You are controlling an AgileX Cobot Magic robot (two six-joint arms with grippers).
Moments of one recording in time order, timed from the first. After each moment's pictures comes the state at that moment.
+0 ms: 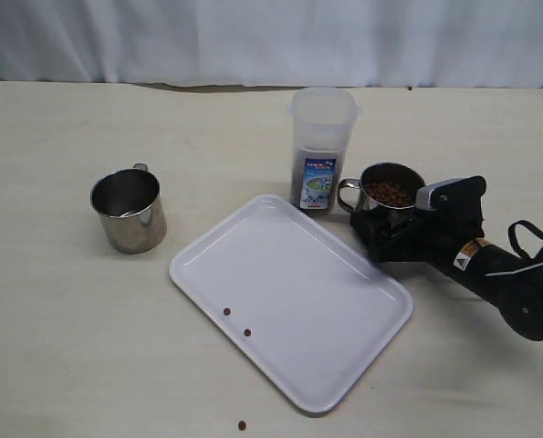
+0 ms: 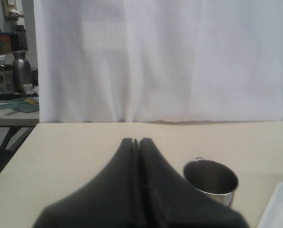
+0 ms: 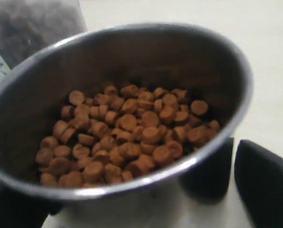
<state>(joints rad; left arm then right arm) -0.06 0.00 0.00 -0.13 0.10 0.13 0.18 2.27 -0.61 -0.45 -1.22 0.12</state>
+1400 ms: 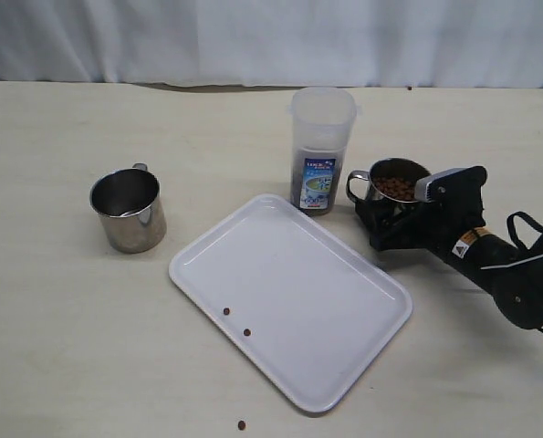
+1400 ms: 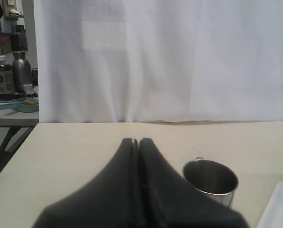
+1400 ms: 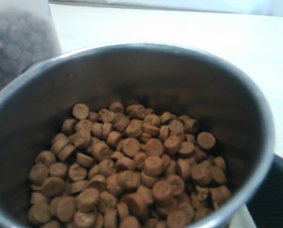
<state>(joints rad) -0.06 0.00 0.00 -0.13 0.10 0.13 0.18 2.28 -0.66 -0.39 -1.22 0.04</state>
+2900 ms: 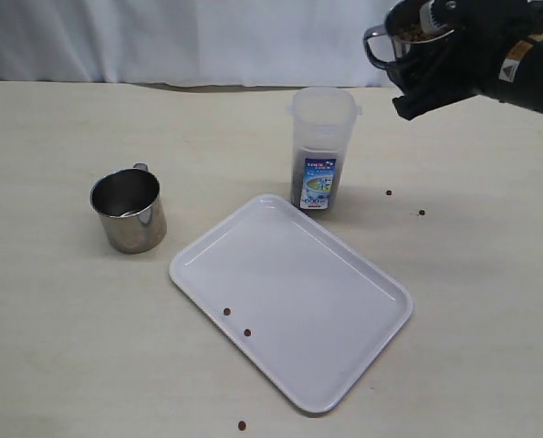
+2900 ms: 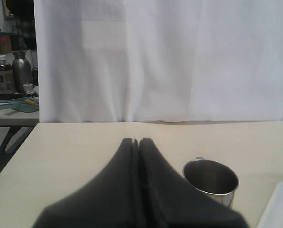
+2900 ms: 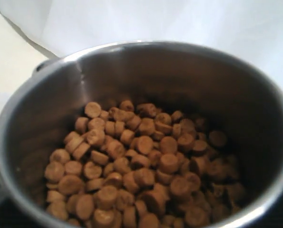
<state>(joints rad) -0.06 0.00 0.00 -0.13 0.10 0.13 0.32 1.58 -0.93 -0.42 -0.20 -0.11</state>
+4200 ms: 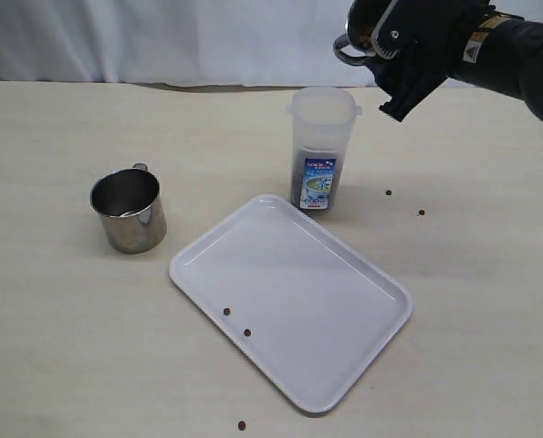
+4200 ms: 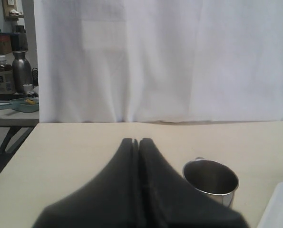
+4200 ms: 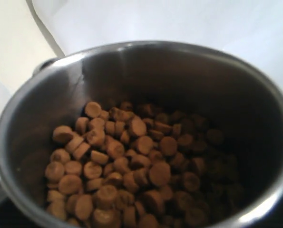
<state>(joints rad) -0.06 0.00 0.00 -0.13 0.10 0.13 0.36 1.67 -1.04 -0.39 -0.23 -0.55</state>
